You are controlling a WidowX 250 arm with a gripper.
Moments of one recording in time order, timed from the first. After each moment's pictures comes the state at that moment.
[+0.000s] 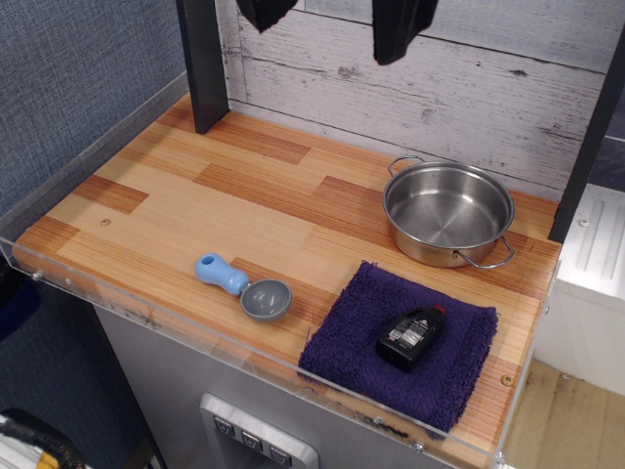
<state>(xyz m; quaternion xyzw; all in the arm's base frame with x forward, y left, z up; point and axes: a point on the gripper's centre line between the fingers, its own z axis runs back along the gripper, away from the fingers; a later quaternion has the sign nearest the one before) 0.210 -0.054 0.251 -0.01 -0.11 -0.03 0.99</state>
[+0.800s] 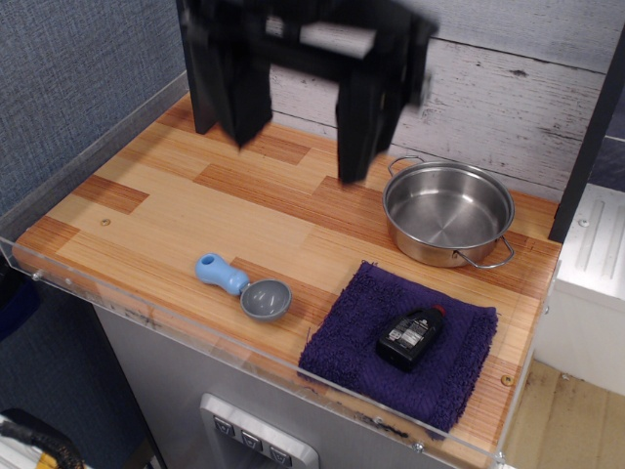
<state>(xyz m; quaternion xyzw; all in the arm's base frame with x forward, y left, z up) 0.197 -0.048 0.196 0.00 -0.07 -0.02 1.00</state>
